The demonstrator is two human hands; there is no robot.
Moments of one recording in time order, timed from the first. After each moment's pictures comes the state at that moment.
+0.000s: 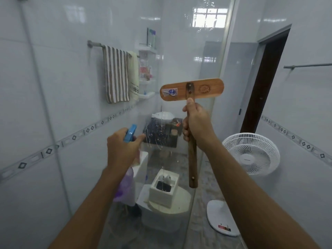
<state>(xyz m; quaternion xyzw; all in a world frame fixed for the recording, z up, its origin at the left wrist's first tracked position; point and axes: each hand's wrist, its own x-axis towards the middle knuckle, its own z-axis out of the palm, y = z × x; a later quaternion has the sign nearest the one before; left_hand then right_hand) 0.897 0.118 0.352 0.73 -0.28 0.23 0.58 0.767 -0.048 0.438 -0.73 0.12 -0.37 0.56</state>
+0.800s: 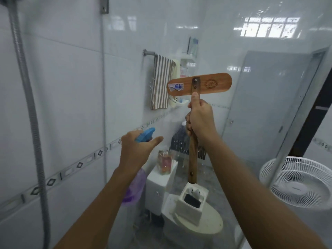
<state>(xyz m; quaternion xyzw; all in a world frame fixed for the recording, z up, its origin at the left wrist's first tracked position) 1.004 0.226 0.368 0.72 -0.25 0.23 0.61 0.927 0.073 0.470 -0.72 0.06 -0.37 0.59</state>
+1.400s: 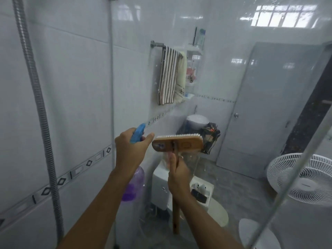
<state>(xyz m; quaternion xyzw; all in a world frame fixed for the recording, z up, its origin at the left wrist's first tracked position) 1.042 0.261 0.348 0.72 -0.23 0.28 0.59 0.988 0.122 0.252 -0.76 0.18 -0.35 0.51</state>
